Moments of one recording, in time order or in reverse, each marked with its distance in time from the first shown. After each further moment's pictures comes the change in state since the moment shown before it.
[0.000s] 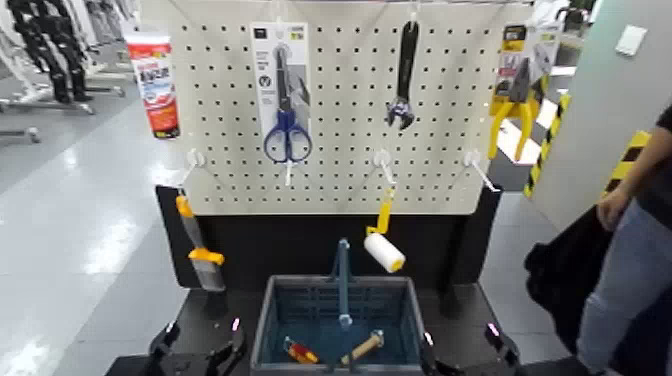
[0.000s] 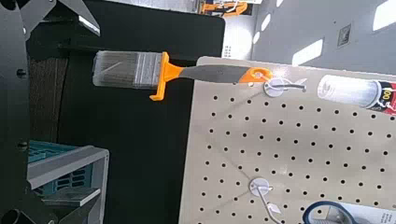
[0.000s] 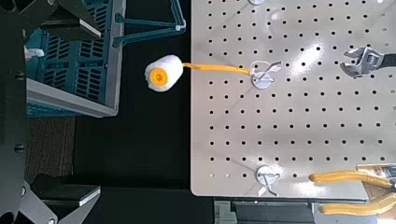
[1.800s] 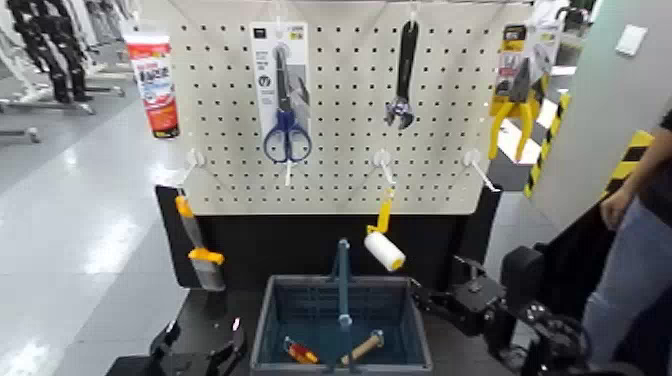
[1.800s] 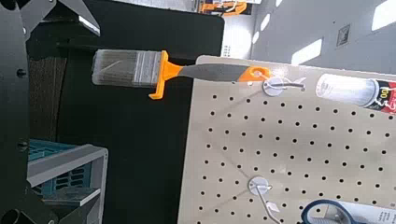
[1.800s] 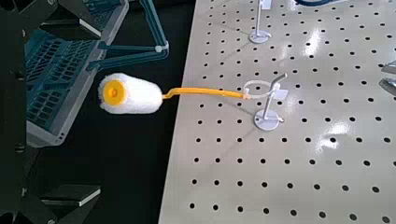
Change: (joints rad) left arm 0.000 -0.001 -0.001 0.001 0.000 -0.005 -0.001; right arm -0.371 -0.064 -0.089 0.115 -0.035 0.351 0.500
